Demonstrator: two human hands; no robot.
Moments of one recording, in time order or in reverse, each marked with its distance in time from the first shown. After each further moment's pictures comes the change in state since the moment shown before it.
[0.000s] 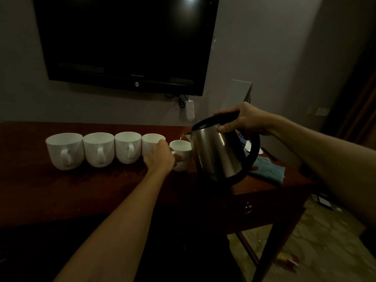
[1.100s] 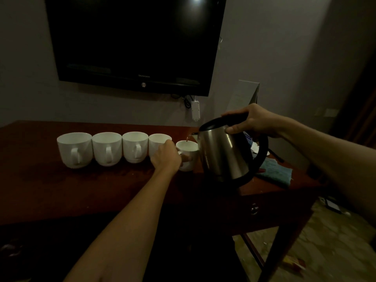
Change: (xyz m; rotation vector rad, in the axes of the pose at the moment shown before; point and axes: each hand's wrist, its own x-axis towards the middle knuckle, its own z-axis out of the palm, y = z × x) left_hand 0.012 -0.006 0.010 0.043 -0.004 0.000; right_hand -0.003 0.001 0.001 0.026 0.014 0.005
